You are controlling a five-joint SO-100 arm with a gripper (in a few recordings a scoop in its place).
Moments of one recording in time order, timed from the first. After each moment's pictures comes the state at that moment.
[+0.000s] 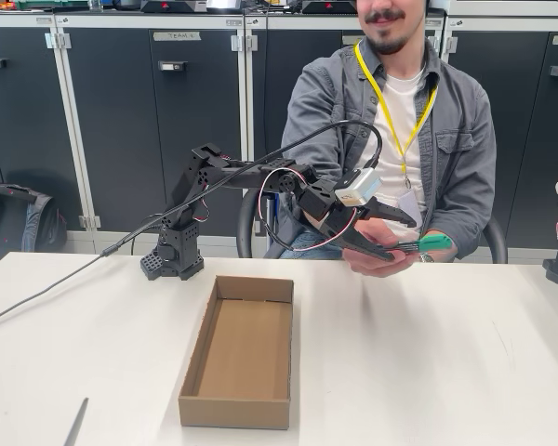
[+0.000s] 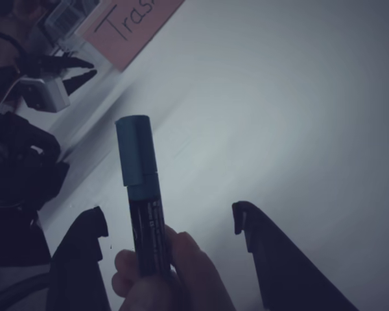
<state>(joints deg) -62.2 66.7 57.7 37.3 -61.6</state>
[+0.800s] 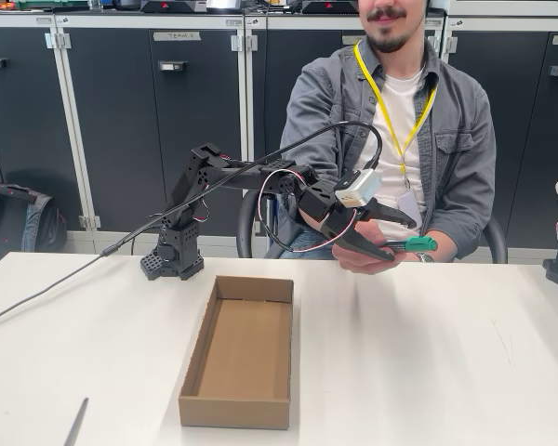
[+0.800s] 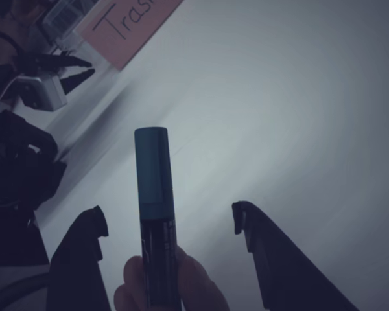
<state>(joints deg) -62.1 66.8 58.4 36.3 -62.0</state>
